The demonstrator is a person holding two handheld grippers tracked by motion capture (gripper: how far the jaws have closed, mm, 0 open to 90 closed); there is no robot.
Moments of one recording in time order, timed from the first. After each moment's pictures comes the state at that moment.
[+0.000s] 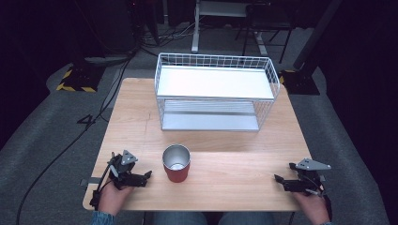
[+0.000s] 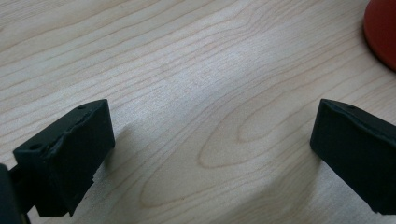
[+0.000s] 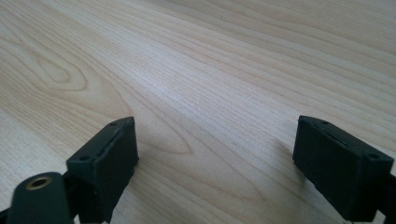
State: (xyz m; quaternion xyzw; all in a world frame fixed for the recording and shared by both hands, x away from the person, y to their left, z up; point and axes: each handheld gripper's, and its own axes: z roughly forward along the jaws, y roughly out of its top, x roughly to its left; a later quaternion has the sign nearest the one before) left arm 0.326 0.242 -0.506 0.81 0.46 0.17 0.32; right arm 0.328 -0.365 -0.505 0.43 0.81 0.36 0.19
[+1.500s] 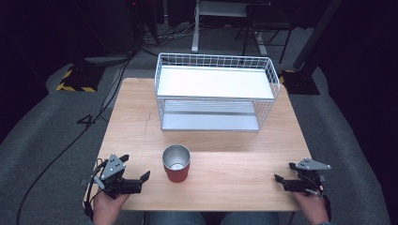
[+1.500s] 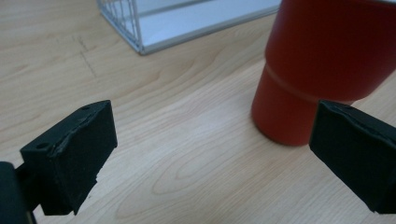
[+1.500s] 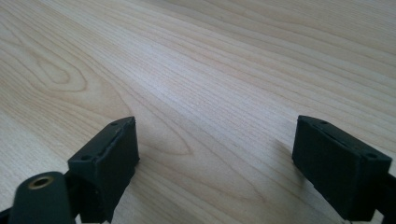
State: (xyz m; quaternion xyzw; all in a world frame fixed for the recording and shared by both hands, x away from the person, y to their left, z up) left arm 0.276 0.244 -0.455 0.76 0.41 0.21 0.47; right arm 0.329 -0.365 -0.505 0.43 0.81 0.36 0.19
